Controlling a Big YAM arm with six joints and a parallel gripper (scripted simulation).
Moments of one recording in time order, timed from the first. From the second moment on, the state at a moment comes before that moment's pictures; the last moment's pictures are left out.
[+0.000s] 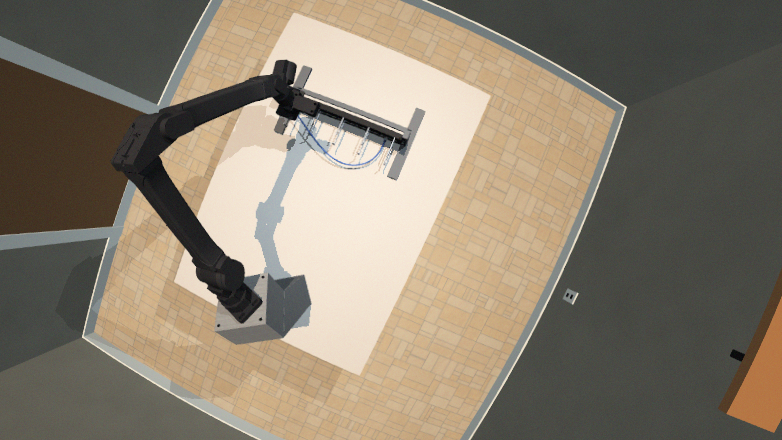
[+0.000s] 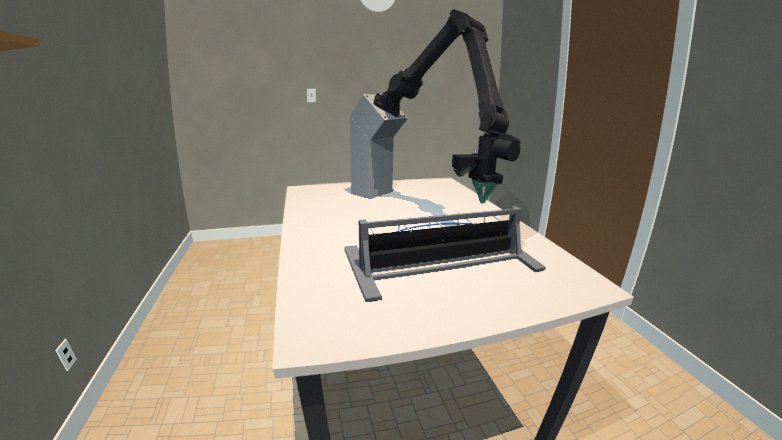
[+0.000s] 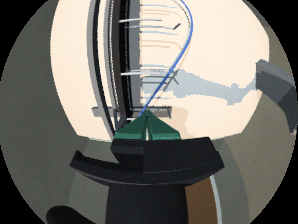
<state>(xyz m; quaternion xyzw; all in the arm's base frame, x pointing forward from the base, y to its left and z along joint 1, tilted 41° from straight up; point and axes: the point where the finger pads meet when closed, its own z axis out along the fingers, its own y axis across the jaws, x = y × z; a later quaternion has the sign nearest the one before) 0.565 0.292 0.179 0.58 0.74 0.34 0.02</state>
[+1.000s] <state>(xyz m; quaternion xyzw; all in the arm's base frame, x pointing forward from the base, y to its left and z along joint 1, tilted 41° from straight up) 0.547 0.111 0.065 0.56 0.75 0.35 0.04</state>
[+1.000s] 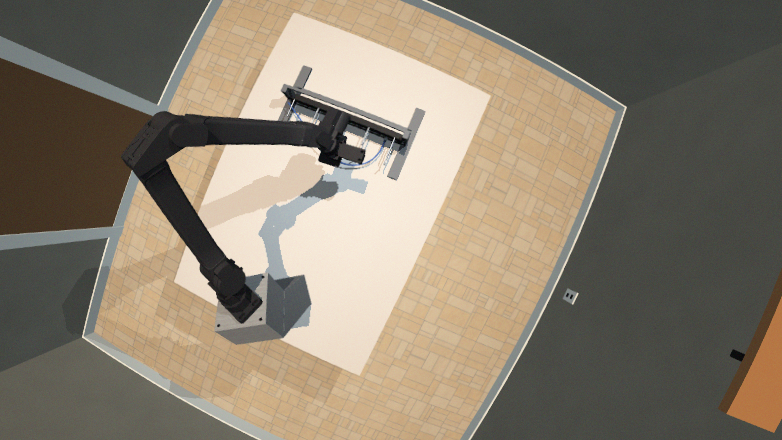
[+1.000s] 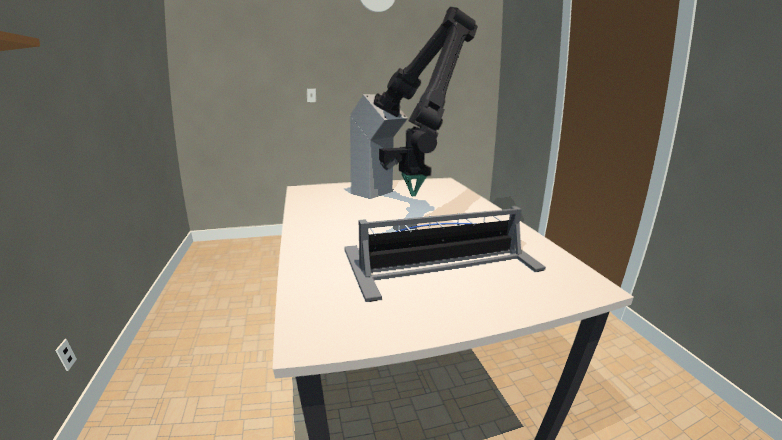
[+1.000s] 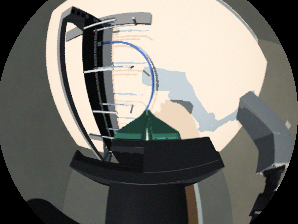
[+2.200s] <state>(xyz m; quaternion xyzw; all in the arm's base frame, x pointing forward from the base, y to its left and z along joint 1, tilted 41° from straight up) 0.545 0.090 0.046 0.52 0.78 0.34 0.05</state>
